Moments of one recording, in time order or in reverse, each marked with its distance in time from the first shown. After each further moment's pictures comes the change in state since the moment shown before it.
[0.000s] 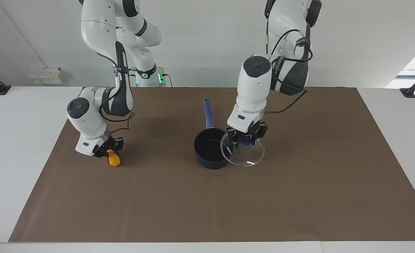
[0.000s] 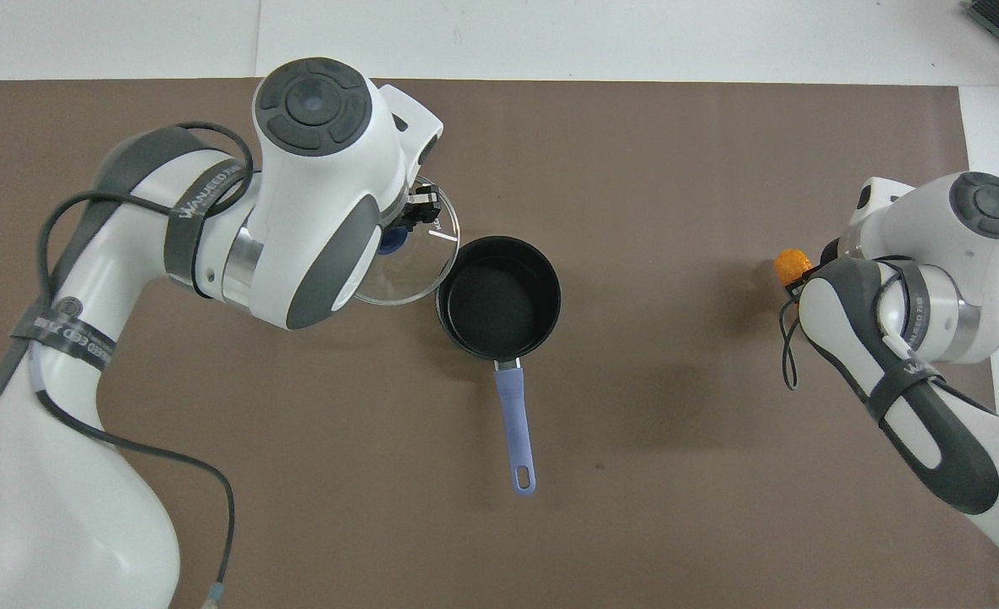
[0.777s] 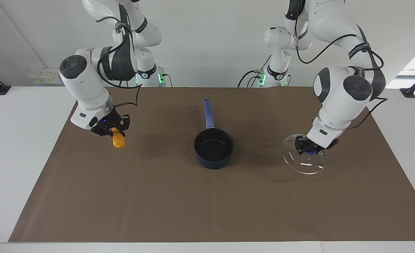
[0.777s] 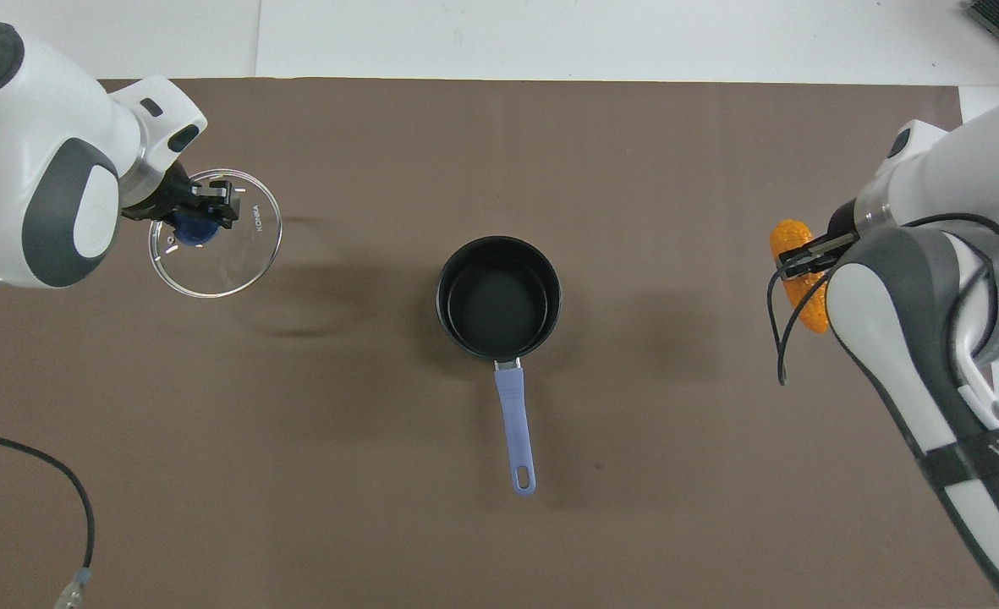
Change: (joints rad) left arm 0.336 -0.095 0.000 -0.205 -0.050 0.066 0.523; right arm 0.013 -0.169 0.149 0.191 0.010 -0.357 0.330
